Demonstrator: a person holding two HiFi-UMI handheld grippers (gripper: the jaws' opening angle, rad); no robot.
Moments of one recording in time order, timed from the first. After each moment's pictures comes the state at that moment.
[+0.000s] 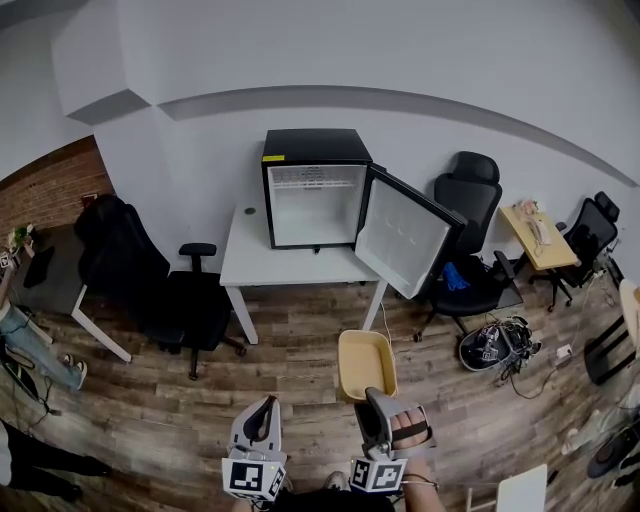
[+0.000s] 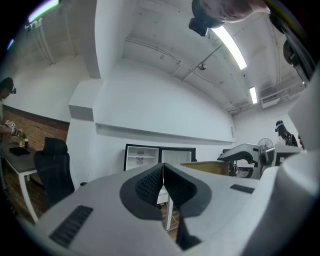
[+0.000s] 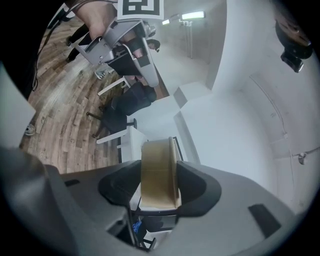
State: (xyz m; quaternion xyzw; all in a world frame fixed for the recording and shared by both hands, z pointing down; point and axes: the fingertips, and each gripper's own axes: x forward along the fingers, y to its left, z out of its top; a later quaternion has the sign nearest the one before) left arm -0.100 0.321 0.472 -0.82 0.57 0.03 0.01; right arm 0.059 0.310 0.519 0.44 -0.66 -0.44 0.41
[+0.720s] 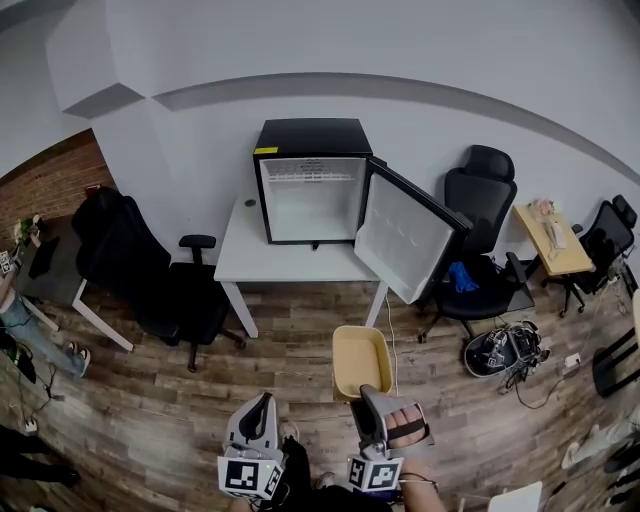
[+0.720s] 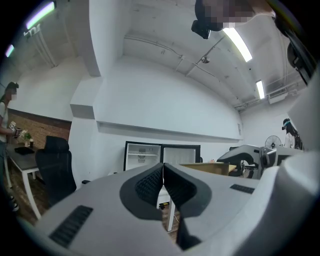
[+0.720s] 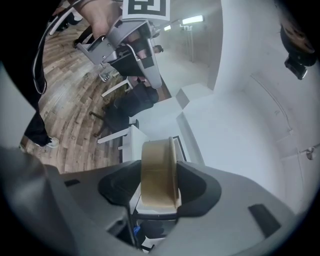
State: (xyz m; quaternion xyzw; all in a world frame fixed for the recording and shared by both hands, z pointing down) left arm -0.041 0.271 0.479 -0.80 0.60 0.02 0.00; right arm 0.112 0.252 0.532 0.41 -0.68 -0.45 0.40
